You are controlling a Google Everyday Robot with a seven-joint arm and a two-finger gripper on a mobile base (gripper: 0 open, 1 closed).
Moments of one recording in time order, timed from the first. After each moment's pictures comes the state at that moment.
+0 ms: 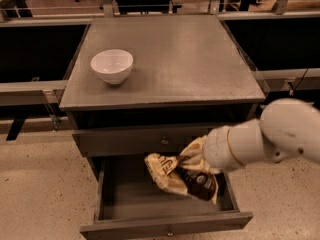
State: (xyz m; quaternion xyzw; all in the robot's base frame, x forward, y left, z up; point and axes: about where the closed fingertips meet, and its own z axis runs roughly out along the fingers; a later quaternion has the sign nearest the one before) arm 0.440 -0.070 0.754 -0.68 0.63 0.15 0.34
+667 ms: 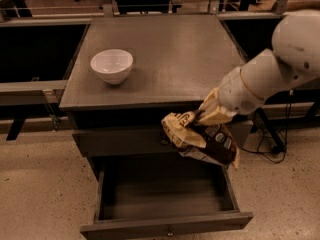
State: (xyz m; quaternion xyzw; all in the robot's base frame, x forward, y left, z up) arm 0.507 -0.111 0.837 -0.67 0.68 0.14 0.27
